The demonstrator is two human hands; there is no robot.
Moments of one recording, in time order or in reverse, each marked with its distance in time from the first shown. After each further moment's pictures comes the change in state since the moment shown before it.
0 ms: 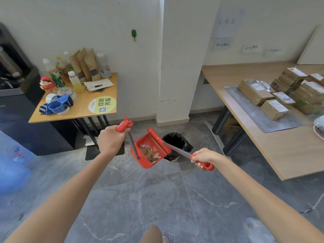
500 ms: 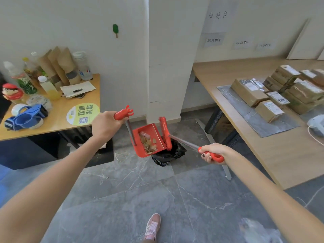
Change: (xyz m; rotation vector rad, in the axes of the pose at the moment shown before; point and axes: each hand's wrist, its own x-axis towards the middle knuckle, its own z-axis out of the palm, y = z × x) left_hand 0.139 0.057 0.047 0.137 -0.086 0.337; right_hand 0.051 -0.049 -0.097 0.463 -0.016 0.161
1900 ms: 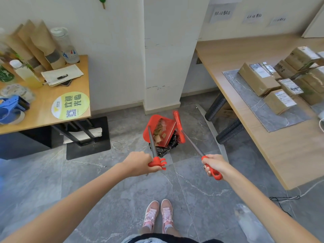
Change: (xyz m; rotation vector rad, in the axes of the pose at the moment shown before) left_hand -0.047 0.026 0.128 0.319 -0.865 0.430; right_hand 0.058 0.021 0.010 0.014 0.226 -0.040
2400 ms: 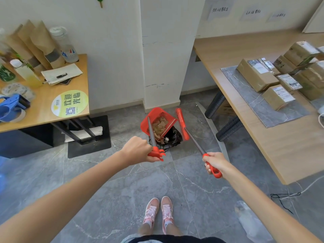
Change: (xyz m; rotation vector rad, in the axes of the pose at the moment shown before) left_hand 0.009 0.007 -0.025 0.366 0.387 0.226; right_hand 0.011 0.022 -0.020 -0.026 0.038 -0.019
